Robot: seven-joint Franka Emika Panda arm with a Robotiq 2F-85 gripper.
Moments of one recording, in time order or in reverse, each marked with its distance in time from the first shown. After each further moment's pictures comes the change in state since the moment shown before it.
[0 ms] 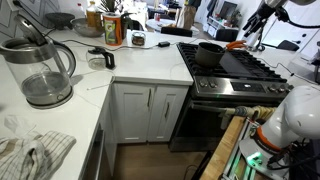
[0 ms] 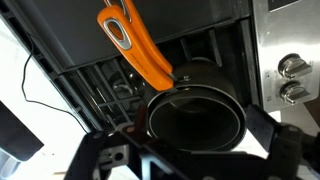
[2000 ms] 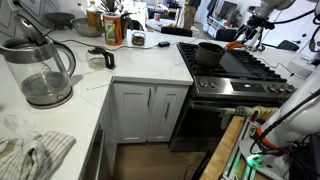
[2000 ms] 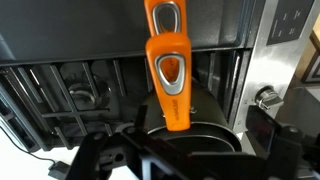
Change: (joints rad) arm -0.261 0.574 -0.028 0.344 0.529 -0.292 -0.687
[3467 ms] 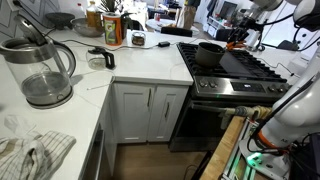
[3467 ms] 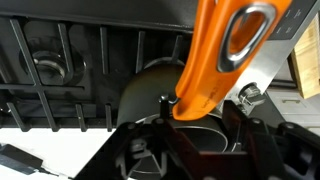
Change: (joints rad) arm -0.308 0.164 0.320 0.179 0.068 -0.172 -0.160
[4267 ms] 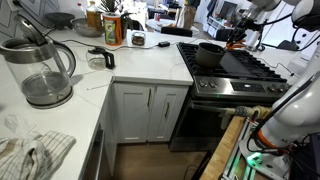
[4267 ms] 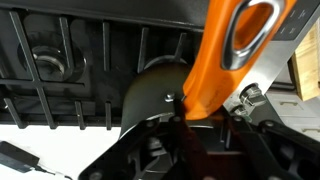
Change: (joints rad) arm -0.015 0.012 0.027 0.013 0.000 0.000 -0.012
